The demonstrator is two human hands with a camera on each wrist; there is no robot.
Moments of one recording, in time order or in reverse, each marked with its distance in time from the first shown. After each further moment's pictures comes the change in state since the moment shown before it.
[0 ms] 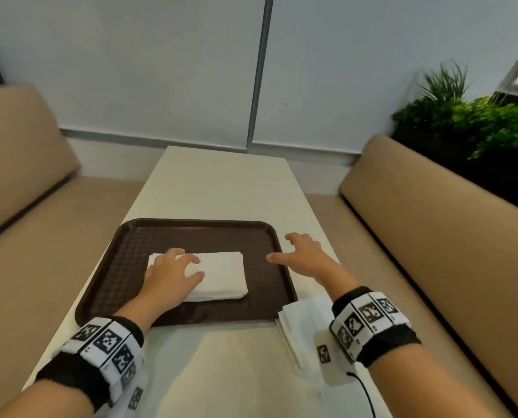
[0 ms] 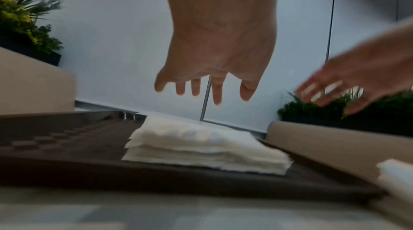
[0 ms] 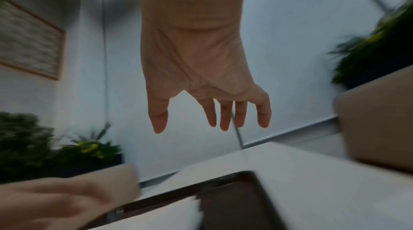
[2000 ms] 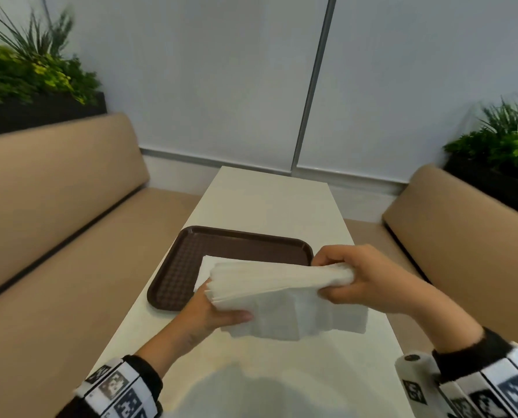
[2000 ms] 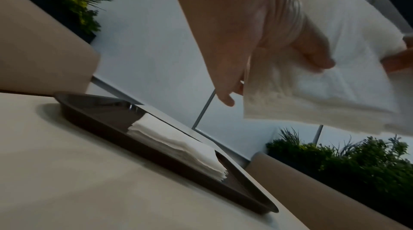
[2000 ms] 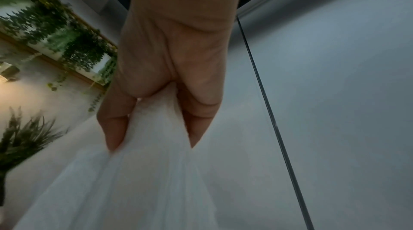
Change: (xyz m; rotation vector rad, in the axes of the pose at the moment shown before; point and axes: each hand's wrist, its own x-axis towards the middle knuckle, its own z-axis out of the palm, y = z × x) left_hand -0.117 0.020 -0.030 -1.107 -0.113 0.163; right_hand -0.139 -0.038 -0.076 -0.053 -0.133 -0.659
